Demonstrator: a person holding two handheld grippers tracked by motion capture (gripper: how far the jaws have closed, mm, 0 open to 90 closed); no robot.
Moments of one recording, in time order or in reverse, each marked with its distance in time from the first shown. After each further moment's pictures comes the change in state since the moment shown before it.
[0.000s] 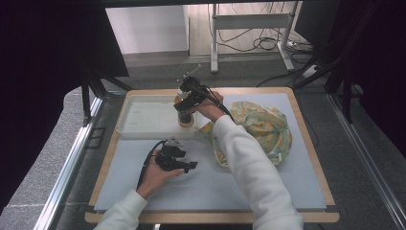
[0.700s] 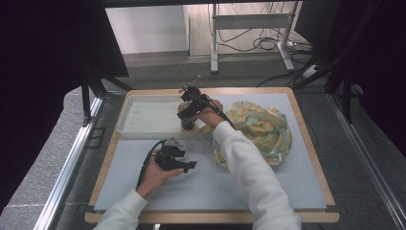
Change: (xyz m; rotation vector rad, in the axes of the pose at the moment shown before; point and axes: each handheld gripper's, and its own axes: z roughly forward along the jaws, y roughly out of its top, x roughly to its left) left arm 0.002 -0.001 0.000 0.003 0.012 0.002; right arm -0.005 -0.026 0.027 0.060 -0.007 0.007
